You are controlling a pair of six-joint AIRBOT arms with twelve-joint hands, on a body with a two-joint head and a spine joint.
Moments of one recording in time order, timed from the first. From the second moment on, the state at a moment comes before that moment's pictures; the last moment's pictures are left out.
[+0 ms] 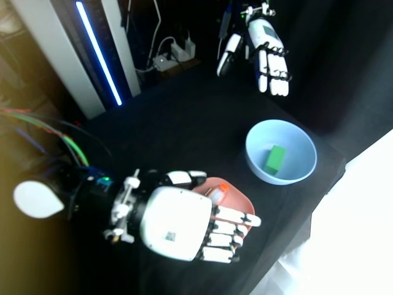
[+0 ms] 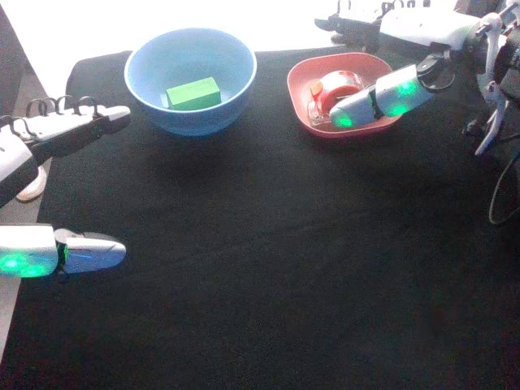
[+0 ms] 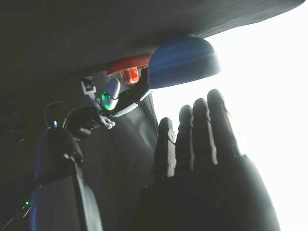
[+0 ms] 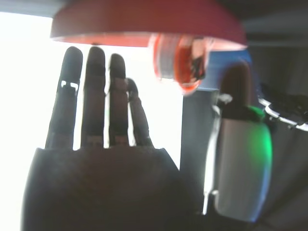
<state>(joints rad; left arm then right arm) 1.02 -0.86 1.02 -0.22 -1.13 0.87 -0.58 -1.47 1.93 -0.58 0.48 0.06</state>
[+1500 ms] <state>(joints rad) 1.19 -0.85 0.96 -0.34 -1.60 0.76 -1.20 -0.95 1.22 0.24 1.55 -0.11</state>
